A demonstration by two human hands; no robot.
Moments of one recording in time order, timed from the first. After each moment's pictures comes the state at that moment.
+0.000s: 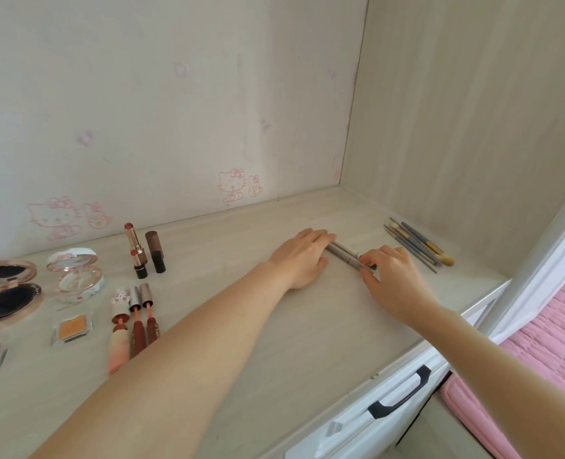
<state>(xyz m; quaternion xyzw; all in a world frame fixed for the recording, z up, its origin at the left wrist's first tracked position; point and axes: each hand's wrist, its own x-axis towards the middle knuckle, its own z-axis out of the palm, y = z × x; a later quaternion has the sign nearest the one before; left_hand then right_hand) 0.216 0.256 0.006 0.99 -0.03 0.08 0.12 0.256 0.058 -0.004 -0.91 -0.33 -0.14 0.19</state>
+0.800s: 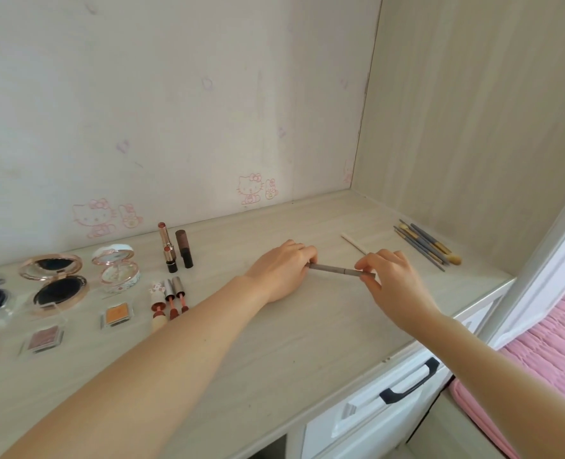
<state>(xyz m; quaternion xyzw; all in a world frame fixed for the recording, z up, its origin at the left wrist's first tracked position) 0.142 0.279 0.021 0.98 -0.03 0.12 0.13 0.216 0.066 0.004 -0.87 -0.39 -0.19 0.24</state>
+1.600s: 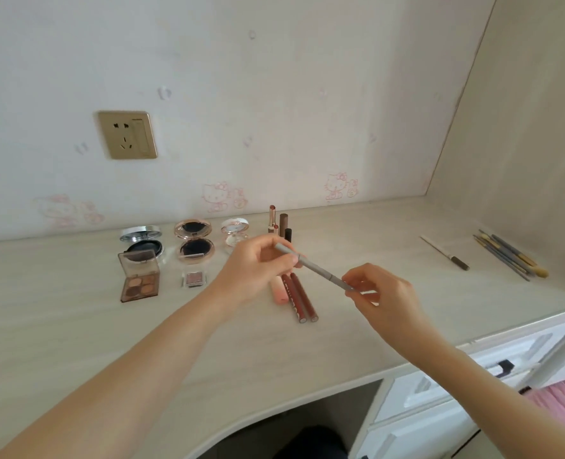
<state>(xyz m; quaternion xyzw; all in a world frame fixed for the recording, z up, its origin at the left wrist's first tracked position) -0.086 0.339 0.065 0.74 0.13 0.24 0.61 0.040 0.150 0.035 -0.79 -0.44 -0.03 0.42</state>
